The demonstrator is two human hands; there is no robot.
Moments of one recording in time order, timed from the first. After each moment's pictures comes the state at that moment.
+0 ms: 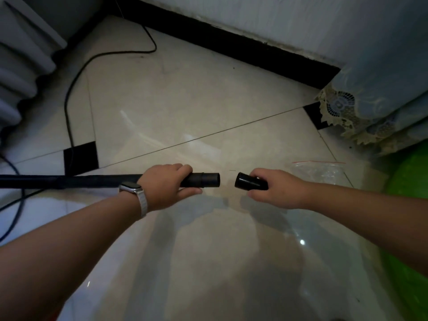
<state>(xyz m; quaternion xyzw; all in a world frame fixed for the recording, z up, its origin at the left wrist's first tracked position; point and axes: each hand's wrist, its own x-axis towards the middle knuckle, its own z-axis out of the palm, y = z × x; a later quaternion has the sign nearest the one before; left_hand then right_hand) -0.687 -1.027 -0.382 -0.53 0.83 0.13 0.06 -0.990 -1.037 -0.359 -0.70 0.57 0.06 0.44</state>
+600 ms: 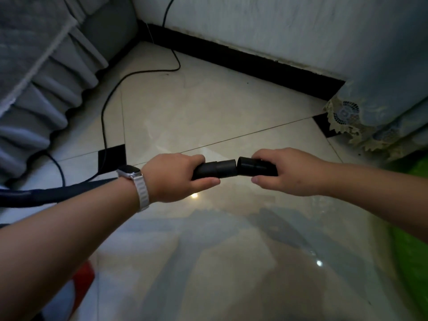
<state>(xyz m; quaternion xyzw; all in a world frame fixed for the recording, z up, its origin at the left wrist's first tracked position) -0.697 -0.995 -0.273 -0.57 0.81 0.15 0.06 -0.969 -1.027 -0.265 -0.83 0.47 0.03 0.30</state>
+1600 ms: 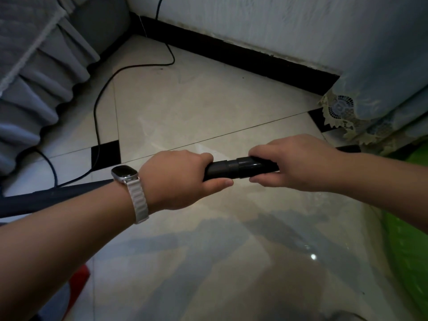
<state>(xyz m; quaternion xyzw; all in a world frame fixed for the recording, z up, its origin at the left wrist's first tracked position) -0.727 -0.972 -0.238 -0.57 0.81 0.11 0.09 -0.970 -1.017 -0.236 -0.92 0.38 0.05 0.11</state>
